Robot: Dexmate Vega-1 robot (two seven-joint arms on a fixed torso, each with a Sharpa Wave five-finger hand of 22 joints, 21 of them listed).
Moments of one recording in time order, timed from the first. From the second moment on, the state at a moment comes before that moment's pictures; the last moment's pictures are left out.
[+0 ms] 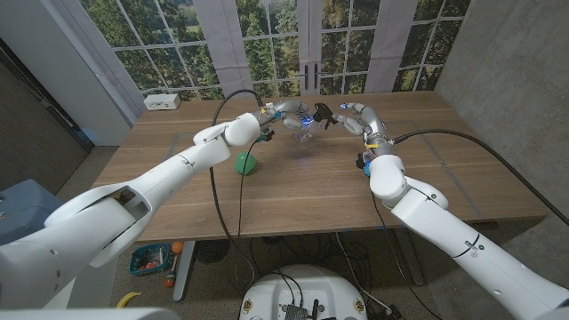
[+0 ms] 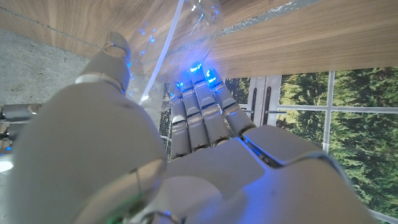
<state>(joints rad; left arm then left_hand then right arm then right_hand) 0.38 0.52 0.80 -1.31 0.31 -0.22 -0.06 1.02 -0.07 0.40 -0.18 0.22 0.68 0.11 0.38 0.29 0.75 0.05 0.44 0.21 0.74 -0.05 0.35 0.30 0.45 -0.02 0.50 0.19 -1.01 -0.65 -0.53 -2.13 -0.04 -0.42 -0.58 0.96 0.08 0.29 -0.18 0.18 0.64 -0.10 0.36 0.29 0.34 -0.07 0.28 0.43 0.26 -0.04 0.36 0.58 0.38 0.07 0.36 0.20</state>
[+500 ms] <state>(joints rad) 0.37 0.52 0.80 -1.30 0.31 -0.22 -0.05 1.02 -0.07 0.40 -0.18 0.22 0.68 0.11 0.38 0.29 0.75 0.05 0.44 0.21 0.74 -0.05 0.35 0.30 0.45 -0.02 0.51 0.19 -1.04 -0.66 -0.51 -2.09 -0.11 -0.21 -0.53 0.96 0.07 0.26 -0.15 0.18 0.87 -0.16 0.44 0.26 0.41 -0.12 0.30 0.47 0.29 -0.04 0.46 0.69 0.39 0.04 0.40 0.20</state>
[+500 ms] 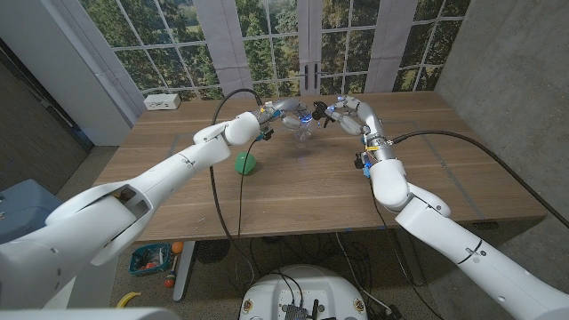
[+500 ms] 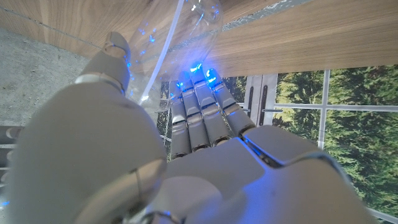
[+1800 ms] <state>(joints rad) 0.39 0.54 0.79 -1.36 0.32 -0.24 -0.05 1.02 -0.07 0.39 -0.18 0.22 0.68 0.11 0.38 0.29 0.76 0.06 0.42 0.25 0.75 -0.05 0.34 0.30 0.44 -0.02 0.51 0.19 -0.97 -0.60 -0.63 -2.15 -0.40 -0.55 -0.45 0.99 0.09 0.32 -0.15 0.20 0.76 -0.14 0.32 0.20 0.63 -0.16 0.29 0.46 0.30 -0.04 0.39 0.62 0.32 0.06 0.44 0.19</state>
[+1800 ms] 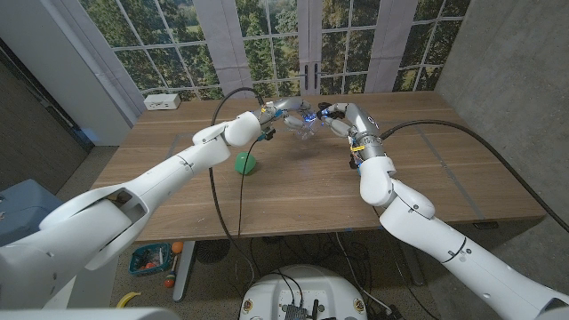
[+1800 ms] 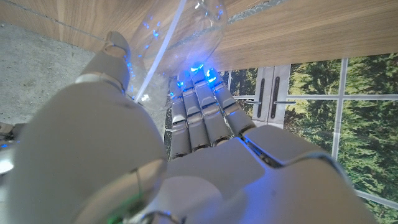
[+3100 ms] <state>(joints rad) 0.40 0.54 0.79 -1.35 0.33 -0.27 -0.06 1.02 -0.07 0.39 -0.17 0.22 0.68 0.11 0.38 0.31 0.77 0.06 0.41 0.25 0.75 -0.05 0.34 0.30 0.44 -0.03 0.52 0.19 -0.81 -0.67 -0.60 -2.22 -0.15 -0.87 -0.20 1.03 0.15 0.37 -0.16 0.36 0.40 -0.10 0.21 0.20 0.33 -0.12 0.22 0.42 0.26 -0.04 0.36 0.61 0.30 0.05 0.46 0.19</state>
